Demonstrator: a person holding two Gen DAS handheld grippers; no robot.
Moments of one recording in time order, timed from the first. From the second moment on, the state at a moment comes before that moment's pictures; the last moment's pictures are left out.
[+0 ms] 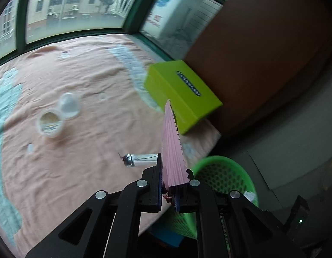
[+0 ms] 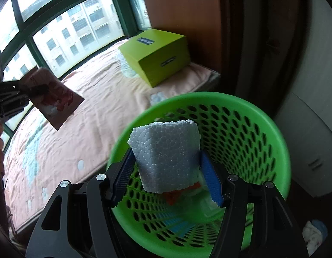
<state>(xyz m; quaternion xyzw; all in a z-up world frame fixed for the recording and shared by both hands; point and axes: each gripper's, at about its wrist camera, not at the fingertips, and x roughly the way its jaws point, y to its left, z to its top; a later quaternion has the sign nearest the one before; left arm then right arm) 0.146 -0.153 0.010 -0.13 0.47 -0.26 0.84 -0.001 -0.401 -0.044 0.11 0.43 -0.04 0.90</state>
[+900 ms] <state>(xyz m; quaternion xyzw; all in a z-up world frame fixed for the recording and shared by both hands) 0.078 -0.296 -0.026 -0.02 0.52 -0.42 0.75 -0.048 -0.441 -0.034 0.14 0.40 -0.09 0.90</state>
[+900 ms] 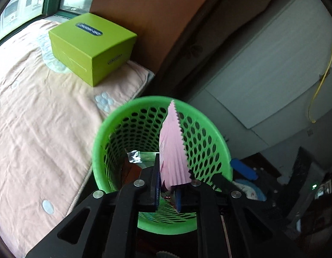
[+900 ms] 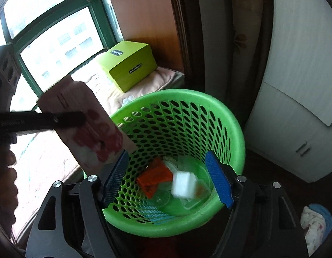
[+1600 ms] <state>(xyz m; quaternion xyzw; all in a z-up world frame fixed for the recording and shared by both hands) 0.096 -0.234 -0.025 -0.01 0.50 -0.35 0.80 -0.032 -0.409 -0.020 0.14 0.38 -0.06 0.91</state>
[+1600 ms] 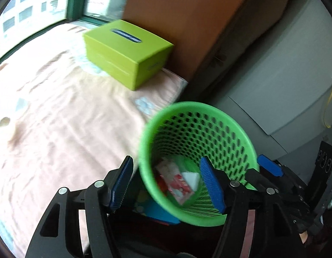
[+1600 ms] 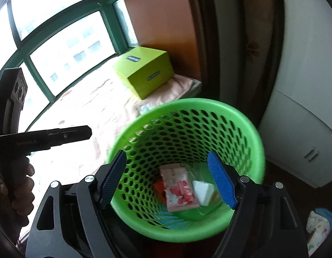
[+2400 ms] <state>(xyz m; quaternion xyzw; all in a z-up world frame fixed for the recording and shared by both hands) 0.218 -0.039 -0.071 -0.02 0.50 -0.09 0.86 0.054 -0.327 -0.014 0.12 0.39 0.04 0.91</state>
